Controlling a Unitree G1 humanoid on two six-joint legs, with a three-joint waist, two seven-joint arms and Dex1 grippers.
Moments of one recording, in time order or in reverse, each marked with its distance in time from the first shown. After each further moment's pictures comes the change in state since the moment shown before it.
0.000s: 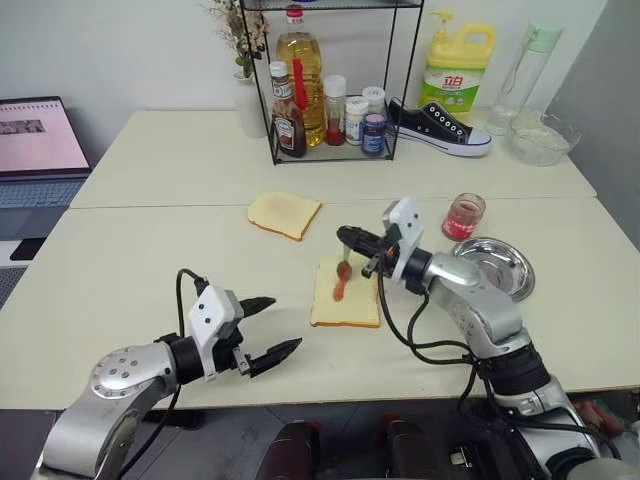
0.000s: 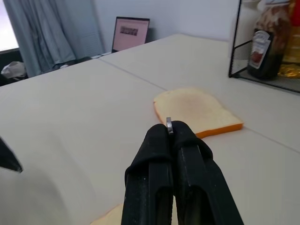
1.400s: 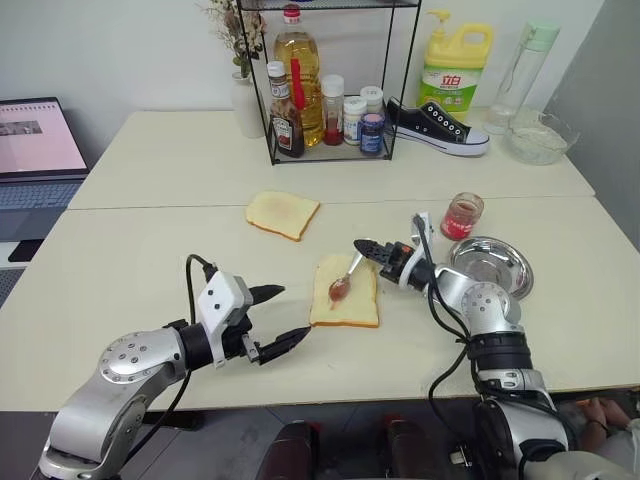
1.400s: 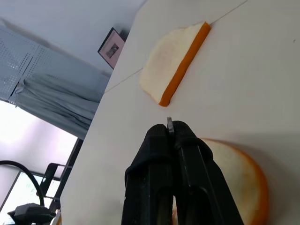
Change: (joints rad) left arm -0.071 0.007 -0.010 -0.040 -0.023 0.071 0.038; right arm -0.067 0.170 -0.375 0.354 0.414 0.449 -0.130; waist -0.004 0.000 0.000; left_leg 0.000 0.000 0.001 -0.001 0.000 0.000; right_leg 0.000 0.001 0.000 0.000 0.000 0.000
